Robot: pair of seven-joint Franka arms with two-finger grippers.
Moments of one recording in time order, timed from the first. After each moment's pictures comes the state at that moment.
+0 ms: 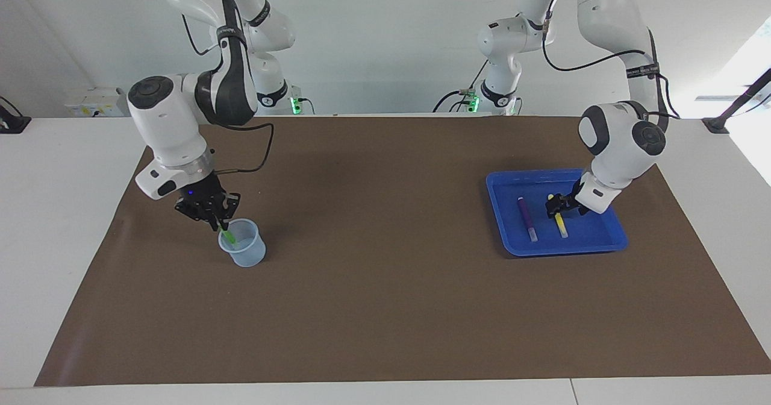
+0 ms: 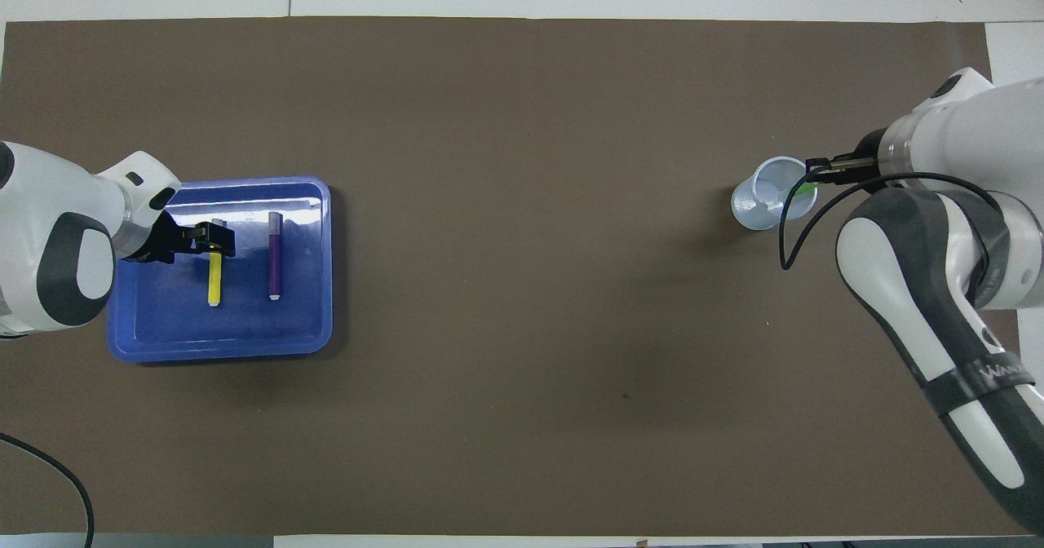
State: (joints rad) left arm 0.17 0.21 -0.14 -2.08 -0.01 2.21 0.01; right arm 0.06 0.11 -0.06 -1.92 0.02 2.20 -0.04
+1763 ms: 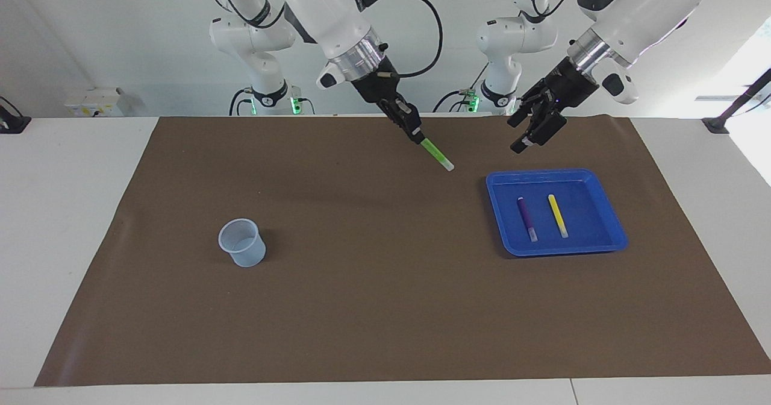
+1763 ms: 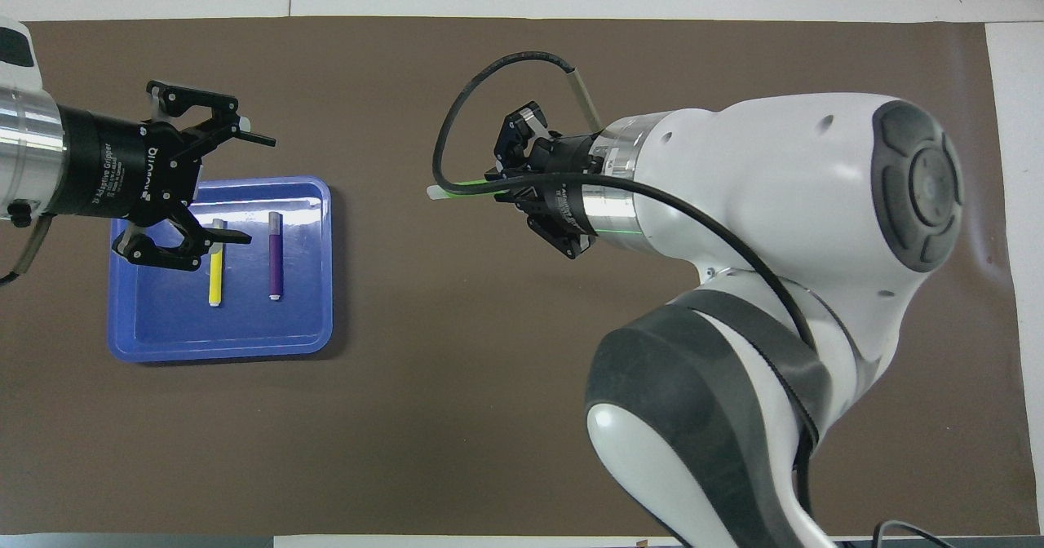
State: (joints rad) left arm -0.02 -0.09 -0.20 -1.75 -0.57 1.87 -1.38; right arm 0.09 0.12 0.53 -1.63 0.37 2.22 1.51
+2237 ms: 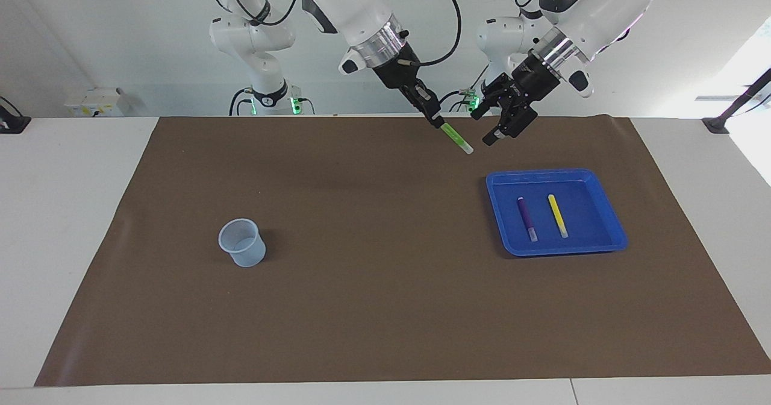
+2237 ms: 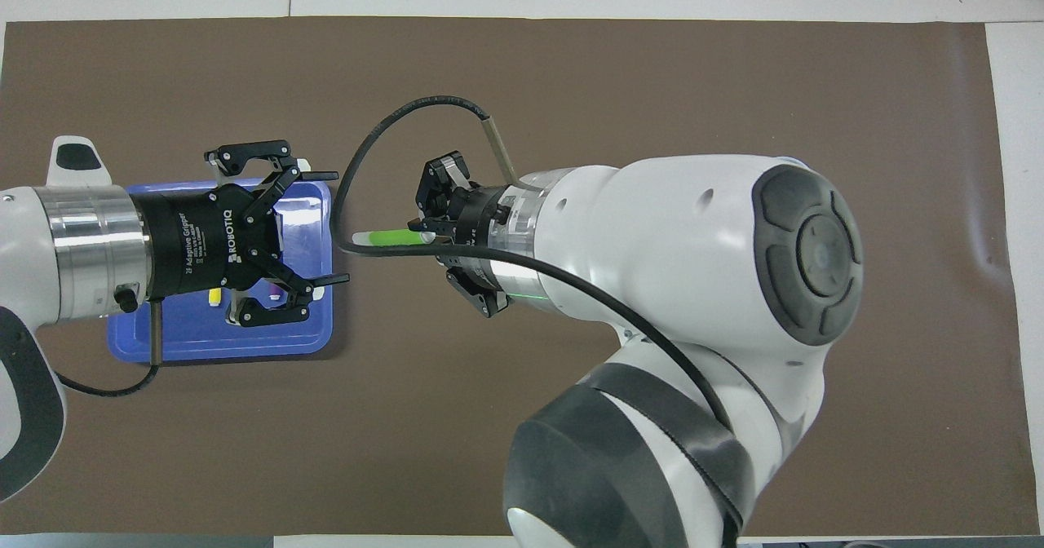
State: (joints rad) left arm -0.08 -0.27 -0.20 -2.07 -0.81 2.11 -1.47; right arm 0.09 0.12 0.58 -1.62 0.37 2.22 1.63
